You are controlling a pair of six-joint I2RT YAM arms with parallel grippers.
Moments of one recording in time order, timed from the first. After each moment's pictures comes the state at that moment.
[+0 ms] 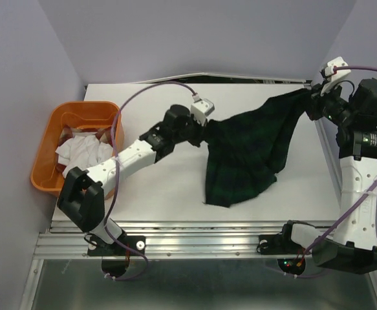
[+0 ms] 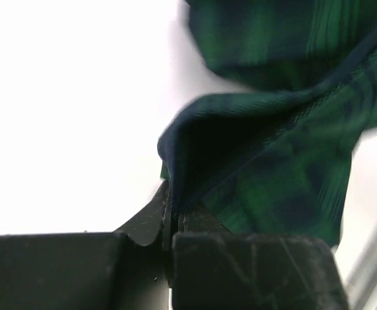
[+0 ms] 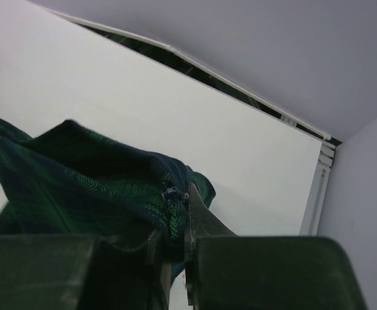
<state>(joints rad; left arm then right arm) -0.76 1.54 1.13 -0.05 0.19 -0.09 -0.21 1.10 1.52 -0.65 -0.60 -0.32</state>
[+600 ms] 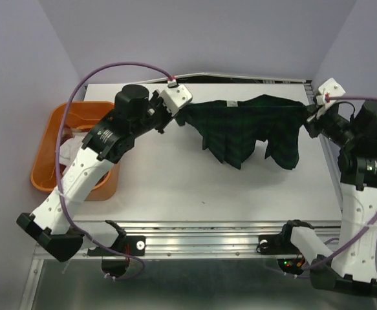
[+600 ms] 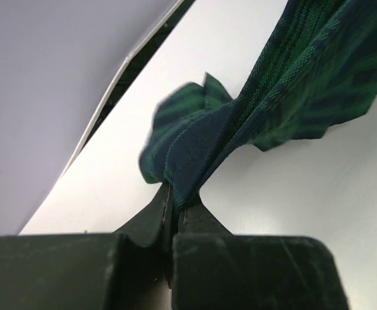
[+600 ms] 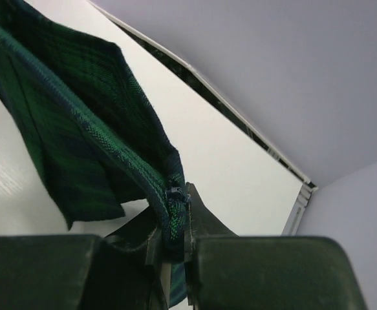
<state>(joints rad) -0.63 1.27 1.57 -0.63 0.07 0.43 -0.19 0.98 1.47 -0.68 -0.63 -0.48</state>
